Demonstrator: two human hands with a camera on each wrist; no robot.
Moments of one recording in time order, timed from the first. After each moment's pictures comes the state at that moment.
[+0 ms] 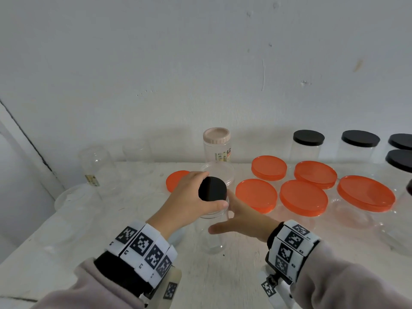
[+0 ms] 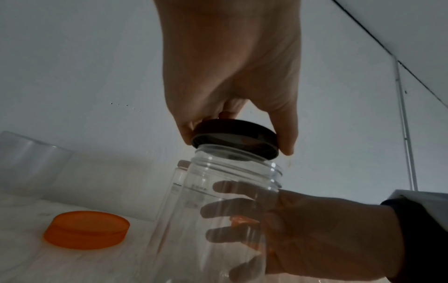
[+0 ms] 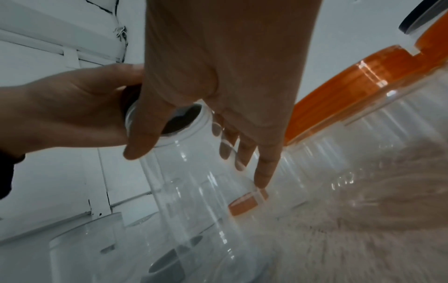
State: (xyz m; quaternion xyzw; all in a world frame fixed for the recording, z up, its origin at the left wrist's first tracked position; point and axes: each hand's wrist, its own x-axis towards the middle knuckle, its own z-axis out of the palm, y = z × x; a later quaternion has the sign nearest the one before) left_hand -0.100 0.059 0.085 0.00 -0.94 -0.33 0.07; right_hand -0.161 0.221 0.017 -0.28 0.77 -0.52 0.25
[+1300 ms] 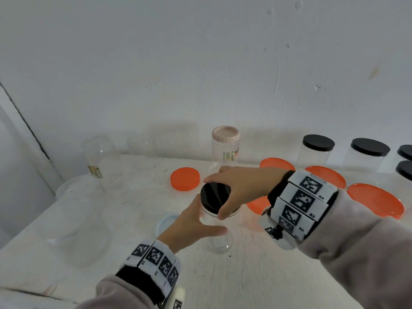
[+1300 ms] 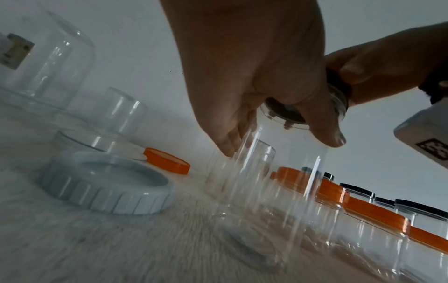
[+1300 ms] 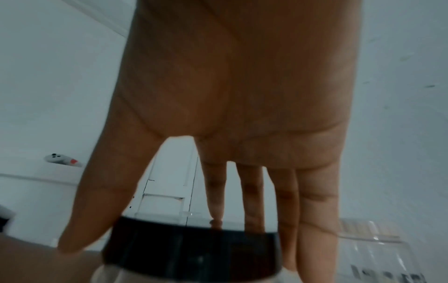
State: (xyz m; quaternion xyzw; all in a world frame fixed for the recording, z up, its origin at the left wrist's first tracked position) left_hand -0.089 0.039 0.024 -0.01 -0.82 -0.57 -0.04; right_hand -0.166 0.183 0.139 -0.41 0.88 -0.04 0.22
